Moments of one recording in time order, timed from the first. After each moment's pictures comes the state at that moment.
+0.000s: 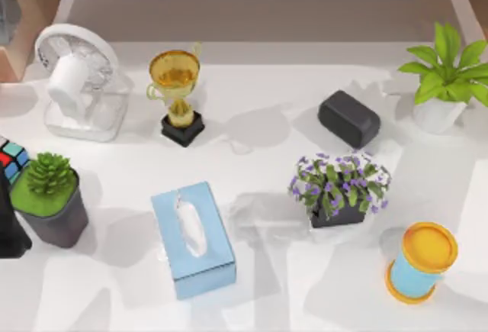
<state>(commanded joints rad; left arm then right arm) 0.00 0.00 0.00 0.00 0.00 0.00 -0.37 2.63 2.48 -1.43 0.03 -0.34</state>
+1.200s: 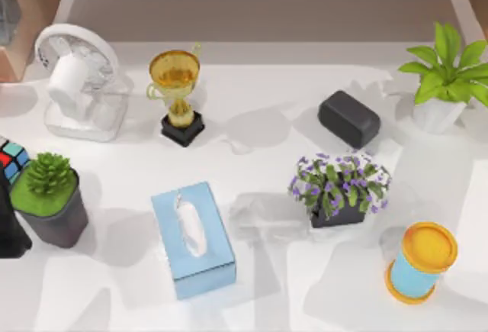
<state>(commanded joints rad) 0.00 0.00 0.00 0.00 0.00 0.00 -0.37 2.63 2.48 -1.43 0.03 -0.34</state>
